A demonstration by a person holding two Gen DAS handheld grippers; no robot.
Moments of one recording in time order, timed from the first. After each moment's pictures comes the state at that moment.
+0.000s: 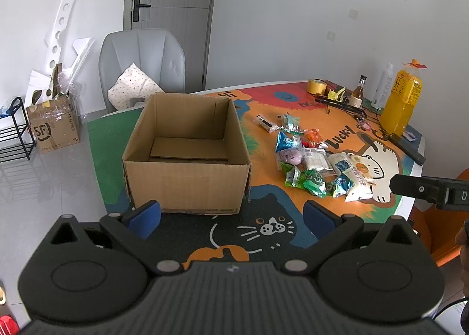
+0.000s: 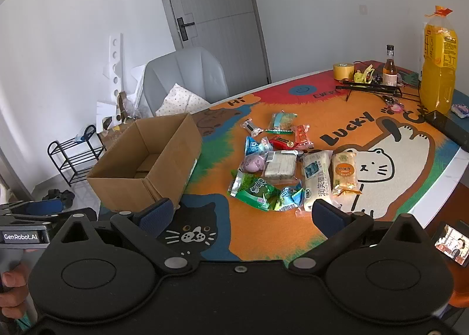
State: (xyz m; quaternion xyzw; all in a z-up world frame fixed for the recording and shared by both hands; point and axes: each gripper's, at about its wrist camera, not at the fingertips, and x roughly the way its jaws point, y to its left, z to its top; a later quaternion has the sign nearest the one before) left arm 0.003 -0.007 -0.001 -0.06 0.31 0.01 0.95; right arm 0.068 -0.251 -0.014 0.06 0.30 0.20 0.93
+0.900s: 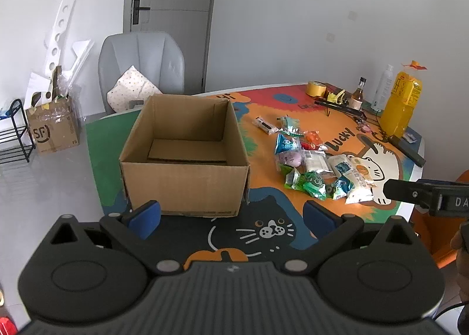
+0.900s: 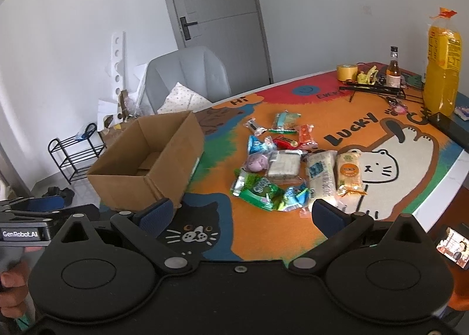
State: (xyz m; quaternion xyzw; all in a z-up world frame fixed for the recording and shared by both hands) left arm 0.005 -0.009 -0.011 -0.06 0.31 0.01 0.95; right arm 0.070 -0.247 -0.022 0.05 0.30 0.20 0.93
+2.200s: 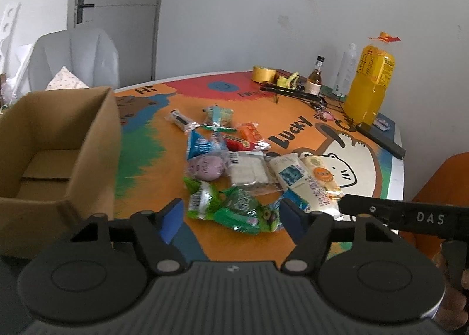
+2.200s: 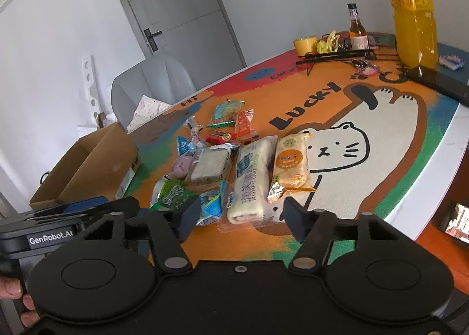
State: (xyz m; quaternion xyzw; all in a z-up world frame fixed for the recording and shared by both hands) left arm 0.123 -0.112 -0.072 -0.05 0.30 -0.08 0.95; right arm 0.150 -0.329 -0.097 0.14 0.31 0.18 0.92
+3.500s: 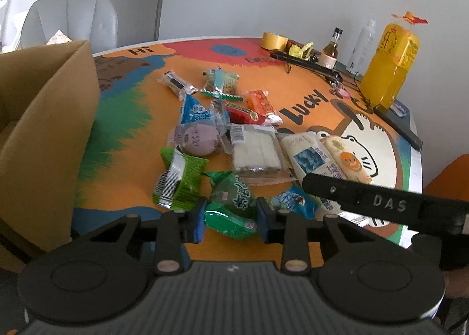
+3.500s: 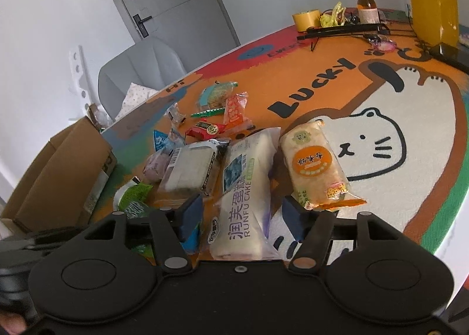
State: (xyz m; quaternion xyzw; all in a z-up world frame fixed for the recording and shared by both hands) left arm 0.173 -0.117 -0.104 -0.08 0.37 -0.07 0.92; right arm 0.211 -0.303 -0.130 0.13 0.35 0.18 0.91
